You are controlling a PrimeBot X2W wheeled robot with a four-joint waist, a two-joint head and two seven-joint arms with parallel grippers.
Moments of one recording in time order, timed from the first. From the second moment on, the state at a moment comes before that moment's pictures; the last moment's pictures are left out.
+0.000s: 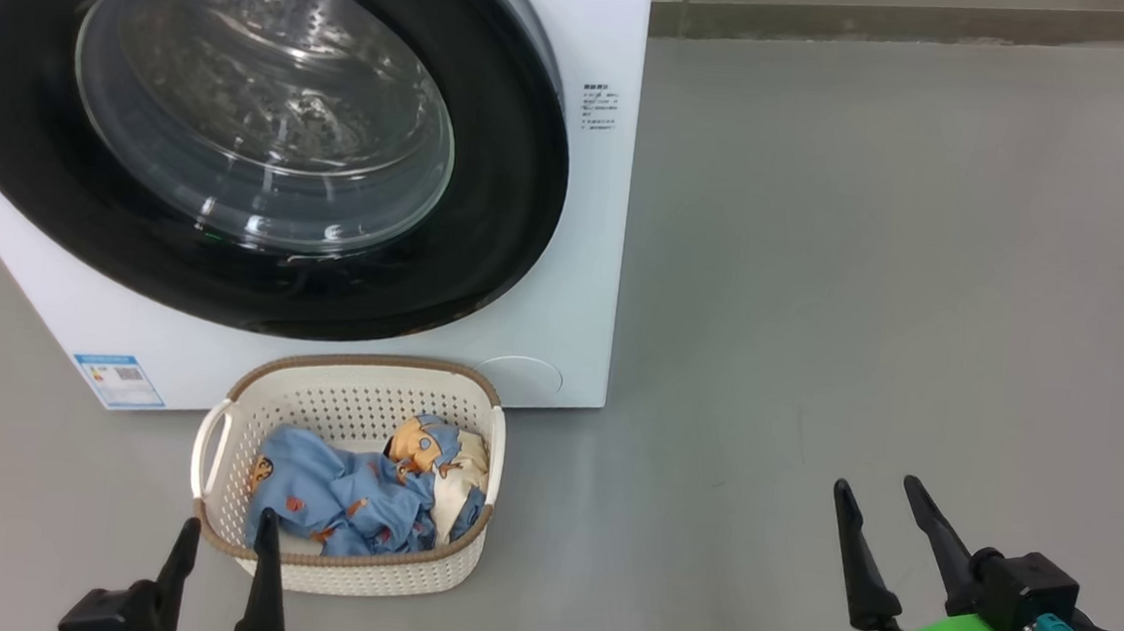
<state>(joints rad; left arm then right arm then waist) 0.01 0.04 -0.09 0.24 -0.34 0.00 -0.25 -0.09 -0.05 -0.01 0.28 0.17 0.13 -0.25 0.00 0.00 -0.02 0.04</state>
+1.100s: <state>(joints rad) -0.13 0.04 -0.19 0.21 -0.44 0.00 -0.26 -0.59 -0.14 0.03 0.45 1.11 0.13 -0.03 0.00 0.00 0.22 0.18</state>
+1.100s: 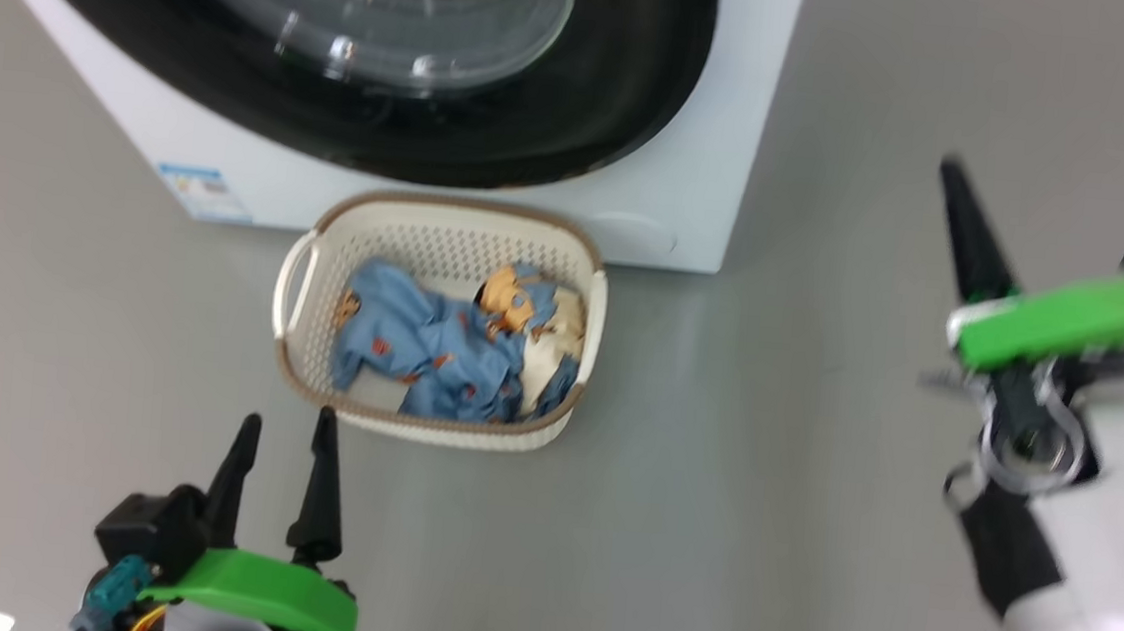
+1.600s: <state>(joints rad) -0.21 0.04 -0.32 0.18 -0.51 0.02 -0.26 -0.98 -0.18 0.01 0.56 1.06 0.13 0.13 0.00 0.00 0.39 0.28</state>
